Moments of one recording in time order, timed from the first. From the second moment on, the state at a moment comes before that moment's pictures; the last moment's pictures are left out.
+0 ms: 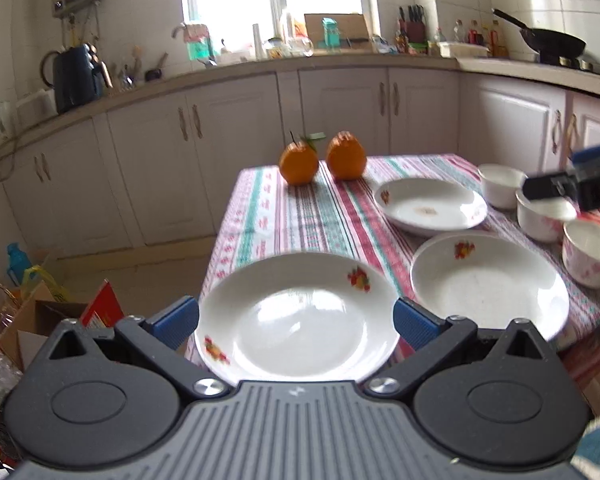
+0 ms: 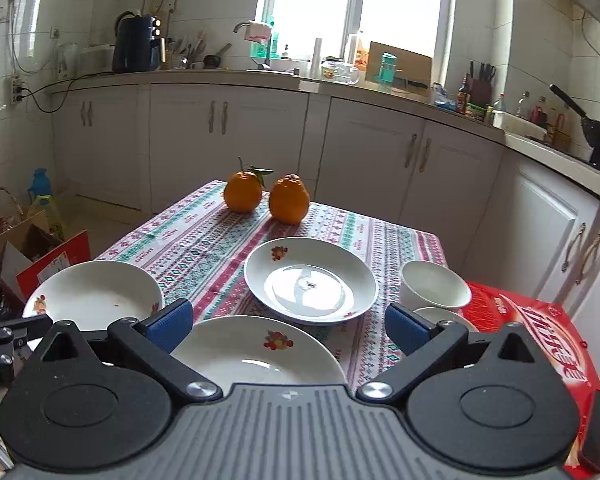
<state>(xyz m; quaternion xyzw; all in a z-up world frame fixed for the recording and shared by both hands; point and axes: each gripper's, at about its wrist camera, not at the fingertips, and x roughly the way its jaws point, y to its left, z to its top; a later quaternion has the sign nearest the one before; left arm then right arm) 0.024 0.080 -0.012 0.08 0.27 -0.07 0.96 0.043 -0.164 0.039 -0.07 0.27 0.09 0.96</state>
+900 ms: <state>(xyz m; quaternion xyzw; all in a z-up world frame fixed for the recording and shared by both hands) 0.066 0.119 -0.081 0.07 0.37 -0.15 0.91 0.133 -0.108 -0.008 -0.05 0.36 0.22 0.91</state>
